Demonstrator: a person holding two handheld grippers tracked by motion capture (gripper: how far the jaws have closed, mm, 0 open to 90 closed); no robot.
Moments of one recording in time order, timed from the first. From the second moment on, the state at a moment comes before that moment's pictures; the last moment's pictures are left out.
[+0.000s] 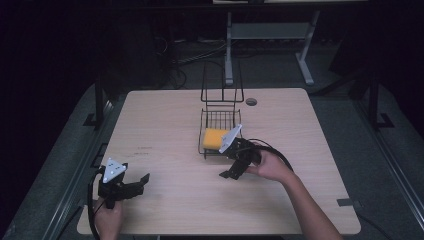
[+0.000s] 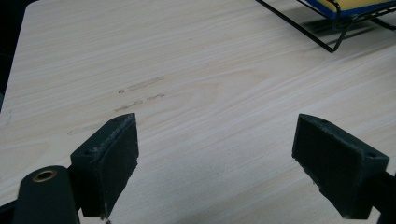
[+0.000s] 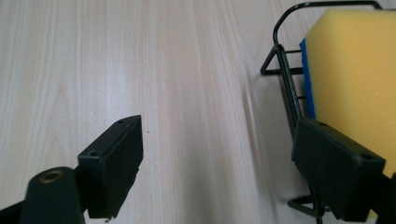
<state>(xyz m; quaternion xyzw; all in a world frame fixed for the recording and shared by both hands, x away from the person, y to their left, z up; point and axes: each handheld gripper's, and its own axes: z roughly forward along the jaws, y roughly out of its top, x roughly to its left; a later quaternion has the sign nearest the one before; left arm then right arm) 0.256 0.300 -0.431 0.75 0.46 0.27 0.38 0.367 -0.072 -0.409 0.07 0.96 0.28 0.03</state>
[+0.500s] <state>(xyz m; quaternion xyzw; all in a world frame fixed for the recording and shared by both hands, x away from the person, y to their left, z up) 0.256 0.300 -0.432 0.75 0.46 0.27 0.38 0.363 -0.081 -0.418 0.08 0.96 0.28 0.03</state>
